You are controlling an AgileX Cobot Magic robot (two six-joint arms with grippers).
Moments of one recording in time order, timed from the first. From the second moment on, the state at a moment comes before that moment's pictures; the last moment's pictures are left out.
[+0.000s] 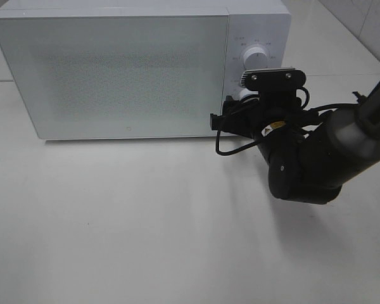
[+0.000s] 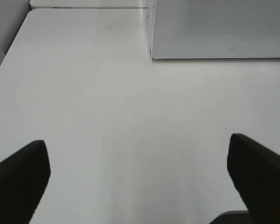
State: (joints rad) left arm 0.05 0.00 -0.52 -0.09 1.08 0.06; right arm 0.58 2.08 -0.78 0.60 -1.16 -0.22
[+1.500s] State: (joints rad) left arm 0.05 0.00 -0.52 -0.09 1.08 0.06; right arm 0.59 2.08 -0.78 0.59 -1.17 -0.04
